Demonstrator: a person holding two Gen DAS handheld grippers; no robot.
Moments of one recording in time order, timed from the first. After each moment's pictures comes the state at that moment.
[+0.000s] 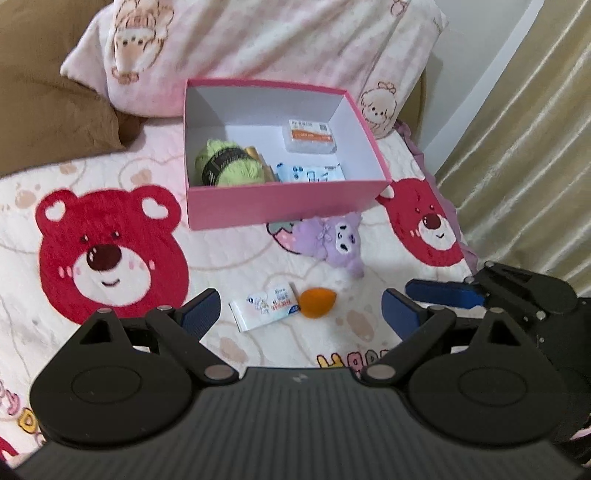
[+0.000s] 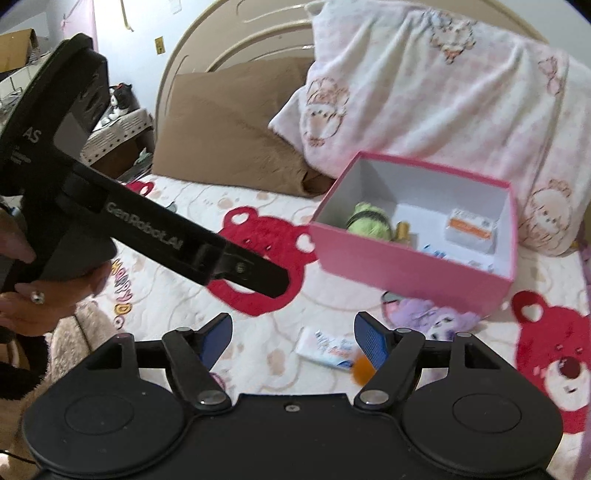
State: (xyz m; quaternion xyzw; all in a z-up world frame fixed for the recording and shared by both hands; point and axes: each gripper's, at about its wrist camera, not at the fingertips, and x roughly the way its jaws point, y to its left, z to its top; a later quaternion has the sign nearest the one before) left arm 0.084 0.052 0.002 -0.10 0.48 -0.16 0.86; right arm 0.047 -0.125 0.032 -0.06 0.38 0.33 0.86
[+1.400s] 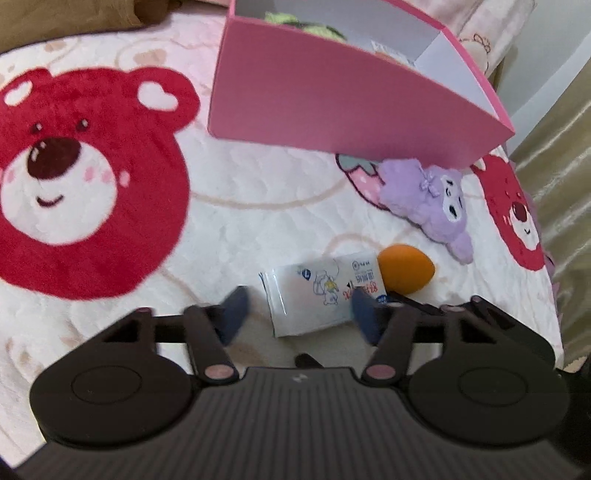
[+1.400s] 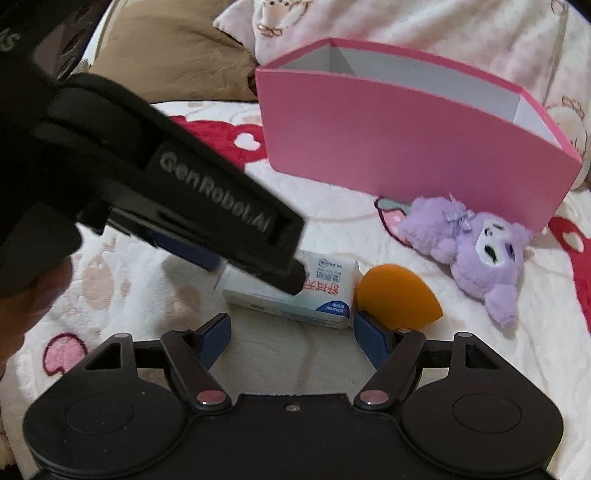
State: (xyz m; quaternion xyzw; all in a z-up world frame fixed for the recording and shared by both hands) left arm 0.128 0.047 -0.173 -0.16 0.50 -0.12 0.84; right arm 0.079 -0.089 -0.146 -0.11 0.40 0.23 0.88
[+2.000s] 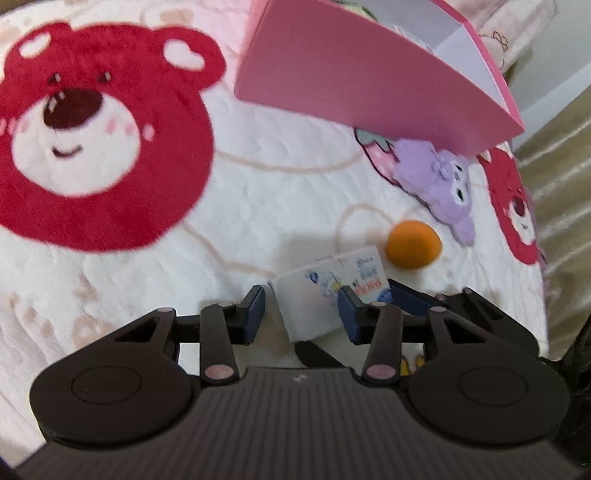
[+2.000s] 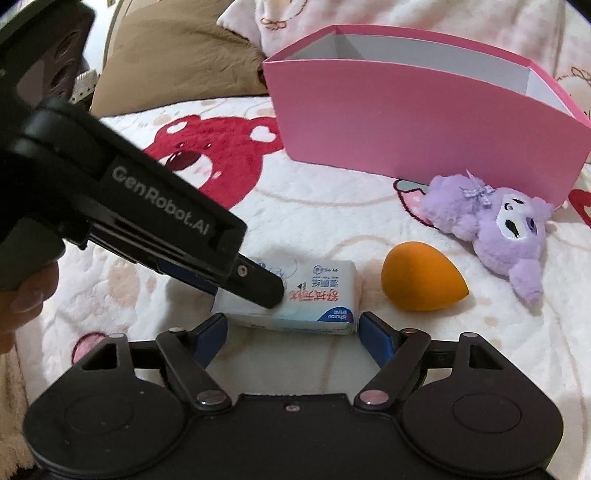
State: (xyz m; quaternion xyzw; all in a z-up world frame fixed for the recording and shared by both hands) left arm 0.119 0.062 -0.174 -0.19 0.54 -0.11 0.81; right arm 0.077 -0.096 -0.142 -0.07 0.41 0.27 0.87
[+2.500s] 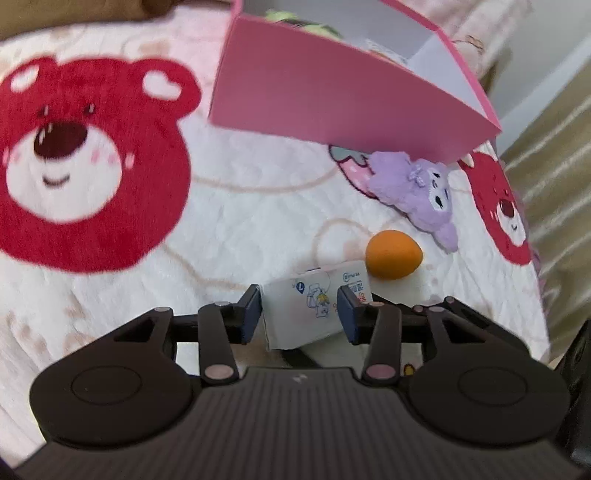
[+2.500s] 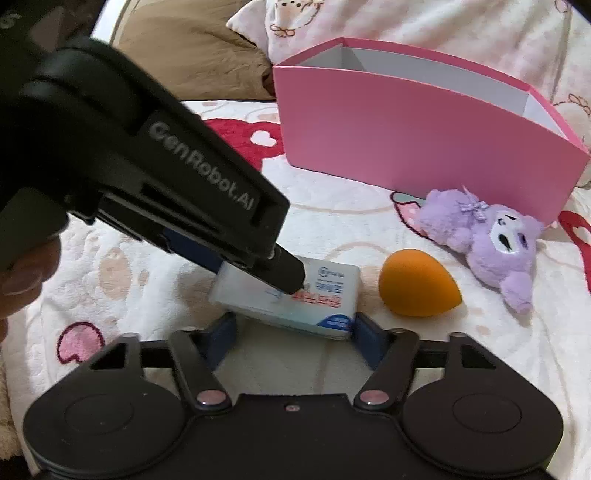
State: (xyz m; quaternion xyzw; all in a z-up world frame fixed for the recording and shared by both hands) left arm 0.114 0.049 -0.162 -0.17 0.50 -0.13 0.84; right arm 0.070 -0.088 -0.142 -0.11 0.39 0.25 0.88
